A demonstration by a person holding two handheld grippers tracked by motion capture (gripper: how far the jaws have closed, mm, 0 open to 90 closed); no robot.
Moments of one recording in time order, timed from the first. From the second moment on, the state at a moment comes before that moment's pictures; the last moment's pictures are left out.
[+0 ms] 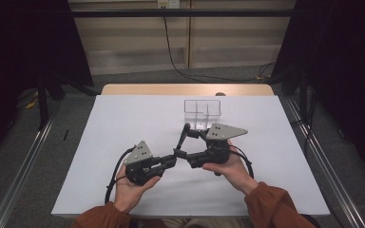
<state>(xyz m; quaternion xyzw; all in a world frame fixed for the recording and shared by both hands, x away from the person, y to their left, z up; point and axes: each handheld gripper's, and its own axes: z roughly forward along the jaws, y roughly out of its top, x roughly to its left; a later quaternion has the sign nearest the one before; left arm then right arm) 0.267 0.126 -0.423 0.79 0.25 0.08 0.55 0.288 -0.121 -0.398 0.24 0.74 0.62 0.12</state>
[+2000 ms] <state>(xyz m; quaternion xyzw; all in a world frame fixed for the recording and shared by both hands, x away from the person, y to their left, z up) 0.270 0.127 -0.433 0.79 0.27 0.08 0.54 0.286 -0.118 -0.397 0.25 0.74 0.63 0.05</state>
